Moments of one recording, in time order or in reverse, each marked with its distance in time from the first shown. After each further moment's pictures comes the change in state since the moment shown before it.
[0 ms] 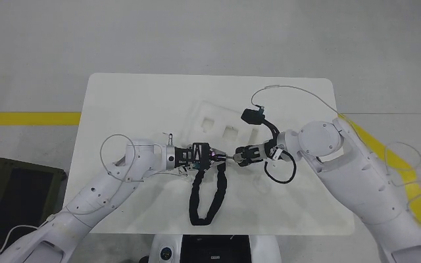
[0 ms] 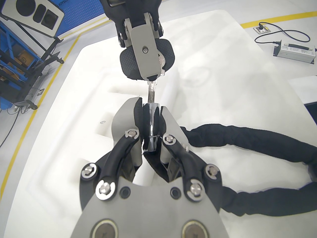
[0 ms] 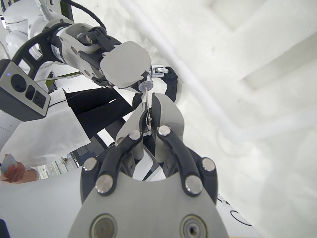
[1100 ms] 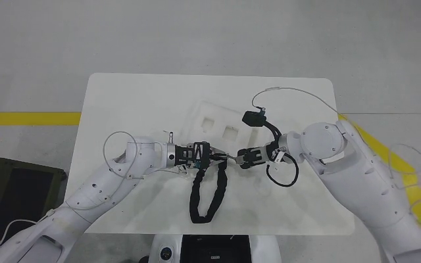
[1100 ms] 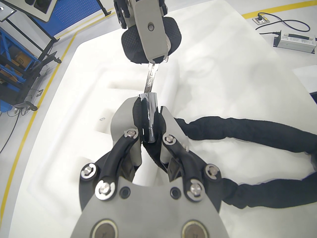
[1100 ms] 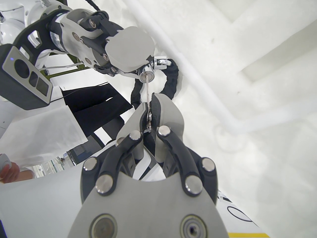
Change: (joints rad) left arm -0.057 0.010 0.061 0.036 0.017 0.015 0.021; right arm -0.017 0.007 0.026 -0.039 -0.030 0.015 0.044
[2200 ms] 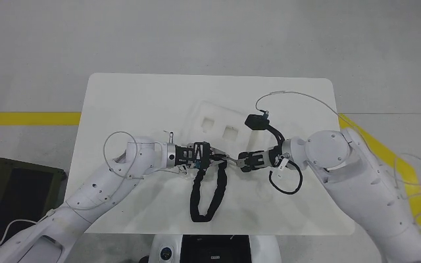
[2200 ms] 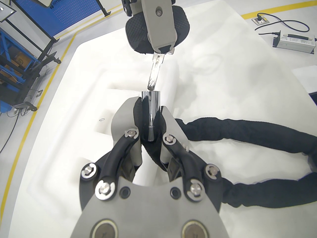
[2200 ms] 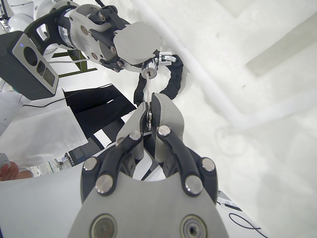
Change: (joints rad) left arm 0.000 0.000 0.000 0.000 0.000 0.000 0.000; right arm -0.083 0.012 0.058 -0.082 -0.020 0.004 -0.016
